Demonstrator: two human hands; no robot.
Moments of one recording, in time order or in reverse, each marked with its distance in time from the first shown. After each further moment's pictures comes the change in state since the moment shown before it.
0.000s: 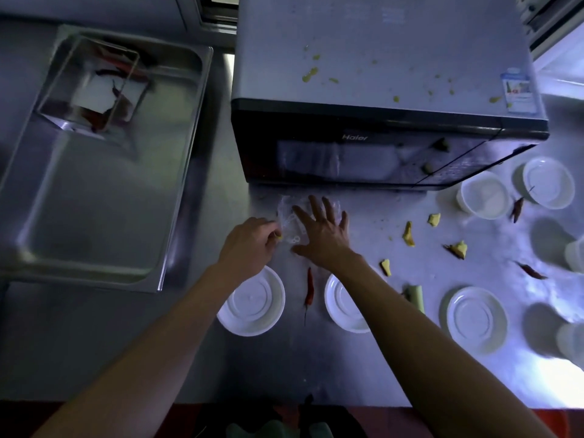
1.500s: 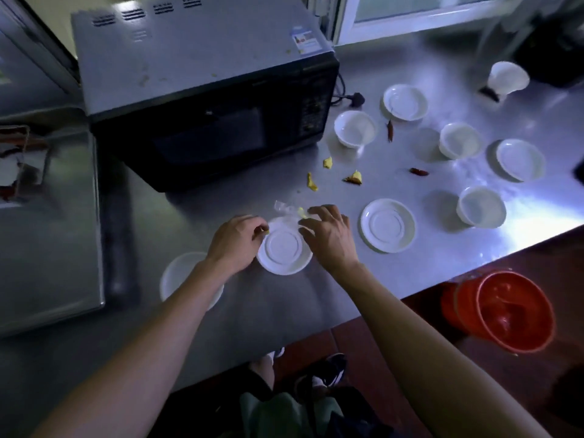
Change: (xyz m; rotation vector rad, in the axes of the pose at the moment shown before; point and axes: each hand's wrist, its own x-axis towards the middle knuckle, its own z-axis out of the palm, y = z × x) left_hand -0.034 0.138 0.043 0.106 -0.077 0.210; right_hand -0.208 0.084 0.009 0.244 0.523 0.281
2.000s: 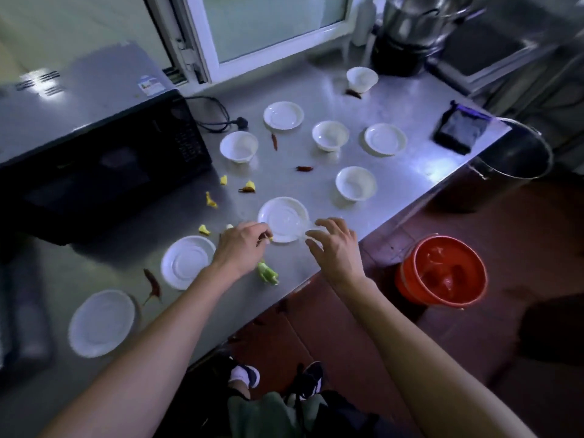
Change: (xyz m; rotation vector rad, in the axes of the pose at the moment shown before) left_hand -0.007 0.218 0.083 0.060 -0.082 0.278; right_hand -0.159 0.164 -0.093 0.065 0.326 0.239
